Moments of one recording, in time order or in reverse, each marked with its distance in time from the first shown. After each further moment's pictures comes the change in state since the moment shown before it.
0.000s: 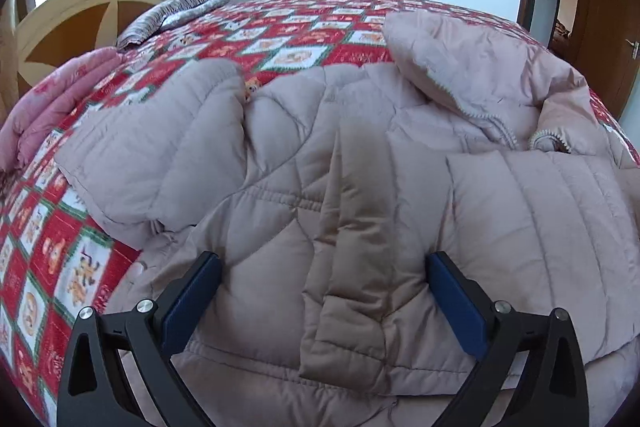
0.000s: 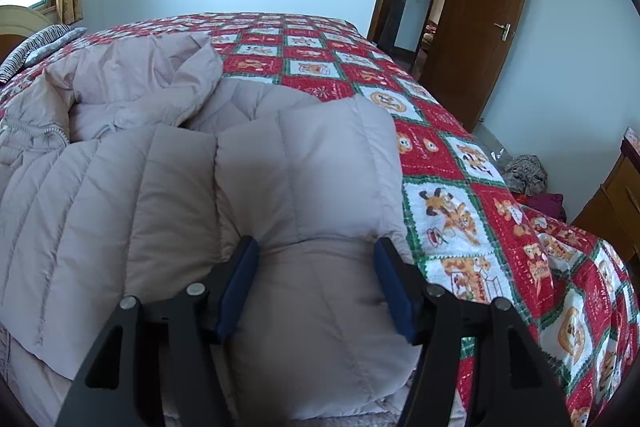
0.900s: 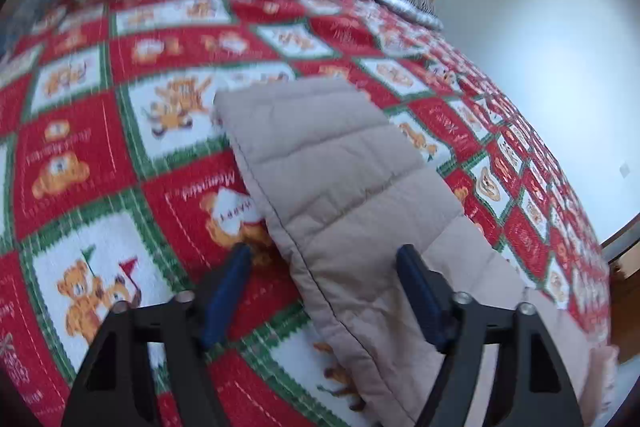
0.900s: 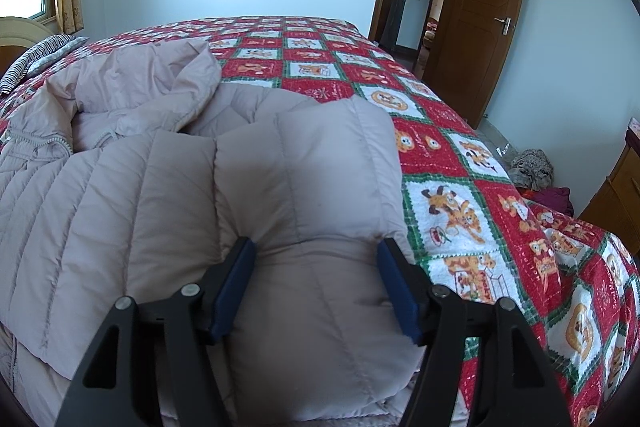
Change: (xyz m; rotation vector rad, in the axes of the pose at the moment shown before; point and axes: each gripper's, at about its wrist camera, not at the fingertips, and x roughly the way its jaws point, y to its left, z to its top) left arm 0.080 0.349 0.041 -0.752 -0.068 0.115; right arm 0.000 -0.003 0.001 0.017 -0.007 0.021
